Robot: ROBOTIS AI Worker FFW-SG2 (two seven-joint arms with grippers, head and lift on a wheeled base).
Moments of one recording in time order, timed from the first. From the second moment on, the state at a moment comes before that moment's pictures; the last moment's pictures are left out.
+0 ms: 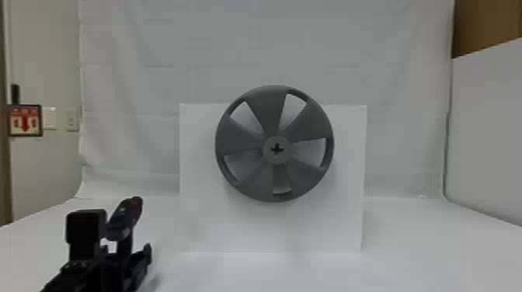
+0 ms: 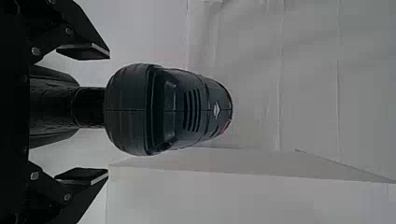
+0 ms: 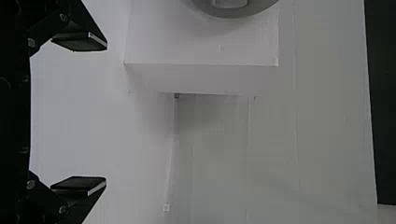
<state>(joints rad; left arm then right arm) -0.47 0.10 0.07 -1.78 0.10 0.70 0.01 -0.36 -0.38 -0.68 -2.28 -0.04 1.21 0.88</state>
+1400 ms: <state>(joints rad) -0.45 0.10 0.08 -1.75 0.16 0.68 0.07 -0.35 -0.37 -0.68 -2.28 -0.04 1.21 0.88</state>
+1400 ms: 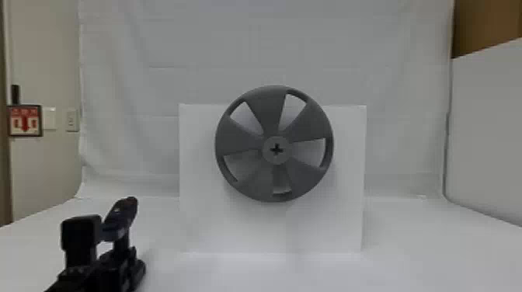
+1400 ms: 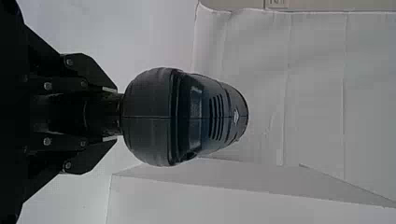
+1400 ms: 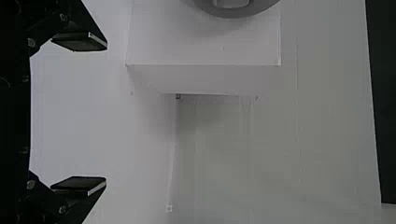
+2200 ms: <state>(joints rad) -0.36 0.17 0.04 -2.05 0.16 0.73 0.07 -0.35 -0.37 -0.69 -2.28 -0.03 1.22 0.88</state>
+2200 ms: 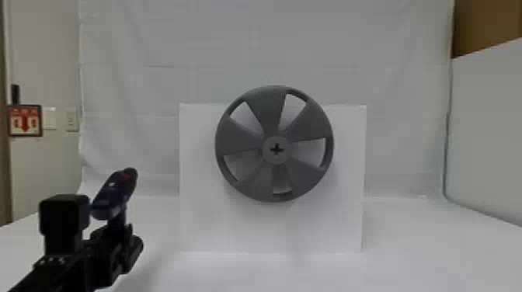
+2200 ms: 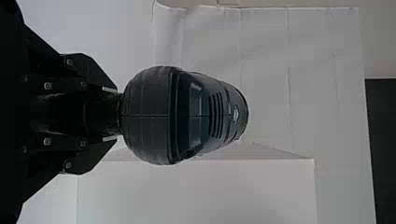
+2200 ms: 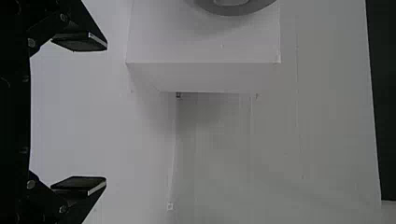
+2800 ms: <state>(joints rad) -0.35 0.25 -0.13 -2.29 0.24 0.83 0.12 -0.35 -0.38 -0.70 -2.28 -0.03 1.23 0.88</state>
